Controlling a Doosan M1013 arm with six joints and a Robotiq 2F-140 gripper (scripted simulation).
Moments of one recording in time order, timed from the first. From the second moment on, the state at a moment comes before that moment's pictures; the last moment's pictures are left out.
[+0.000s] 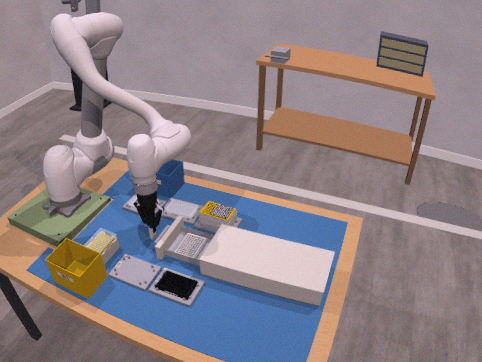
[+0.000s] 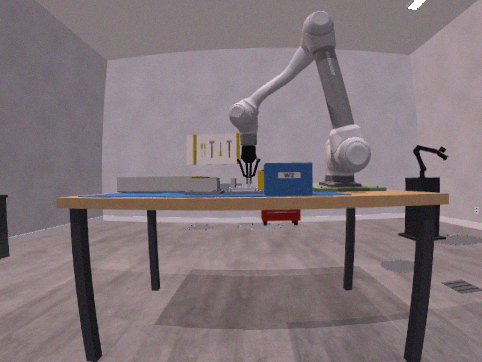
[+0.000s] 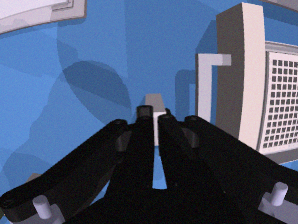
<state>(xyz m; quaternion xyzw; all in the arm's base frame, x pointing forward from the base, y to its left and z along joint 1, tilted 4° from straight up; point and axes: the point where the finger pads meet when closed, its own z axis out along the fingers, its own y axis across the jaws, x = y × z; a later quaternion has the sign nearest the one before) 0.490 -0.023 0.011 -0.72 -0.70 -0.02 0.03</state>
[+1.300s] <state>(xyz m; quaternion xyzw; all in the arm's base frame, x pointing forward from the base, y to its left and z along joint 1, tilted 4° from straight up) 0.507 -0.024 0.011 -0.72 -0.70 -0.02 0.03</state>
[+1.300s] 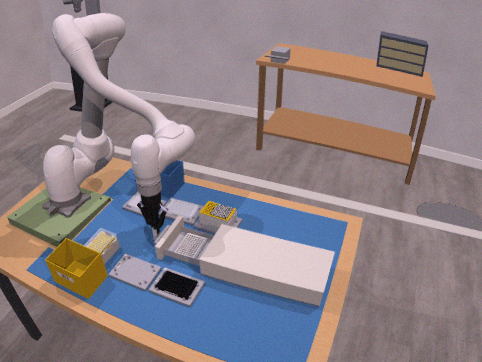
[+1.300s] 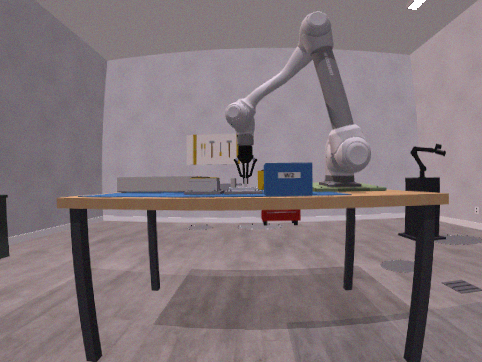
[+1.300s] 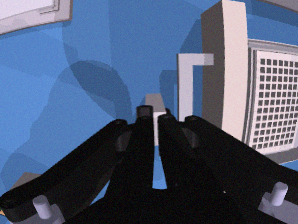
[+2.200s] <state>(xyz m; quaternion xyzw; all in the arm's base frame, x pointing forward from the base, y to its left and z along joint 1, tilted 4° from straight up) 0.535 -0.025 0.011 -0.72 -0.70 -0.02 0.03</state>
